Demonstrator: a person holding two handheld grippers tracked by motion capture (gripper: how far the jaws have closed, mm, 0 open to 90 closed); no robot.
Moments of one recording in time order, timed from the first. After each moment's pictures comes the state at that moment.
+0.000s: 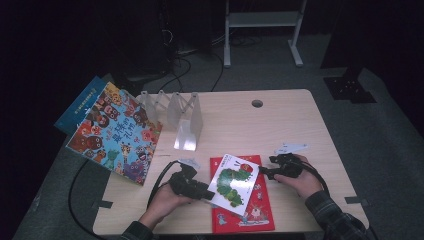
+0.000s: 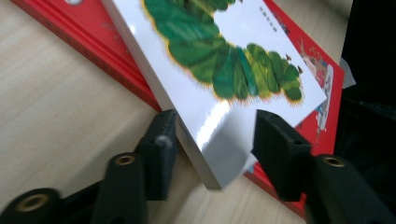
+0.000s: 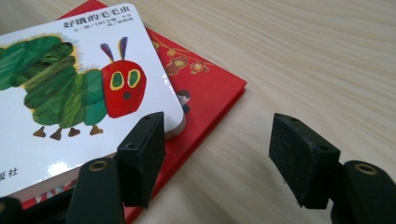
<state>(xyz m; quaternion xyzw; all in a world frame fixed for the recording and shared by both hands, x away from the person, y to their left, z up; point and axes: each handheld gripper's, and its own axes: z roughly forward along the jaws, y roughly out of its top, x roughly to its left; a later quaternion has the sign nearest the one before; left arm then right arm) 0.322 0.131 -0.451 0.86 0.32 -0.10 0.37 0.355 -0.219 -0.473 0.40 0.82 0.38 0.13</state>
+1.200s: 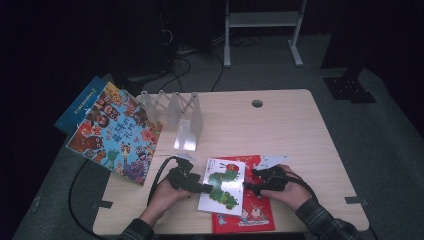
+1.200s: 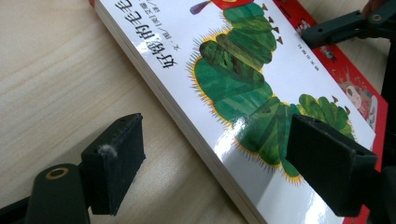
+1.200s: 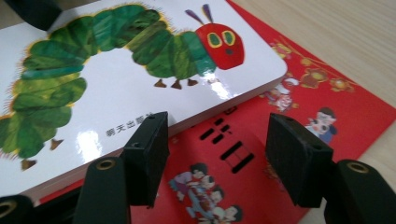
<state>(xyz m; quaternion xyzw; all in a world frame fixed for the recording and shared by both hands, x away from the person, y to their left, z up) 0.339 0.139 -0.464 0.84 0.38 -0.09 0.37 0.317 -0.170 -0.468 0.30 0.87 0.38 0.10</state>
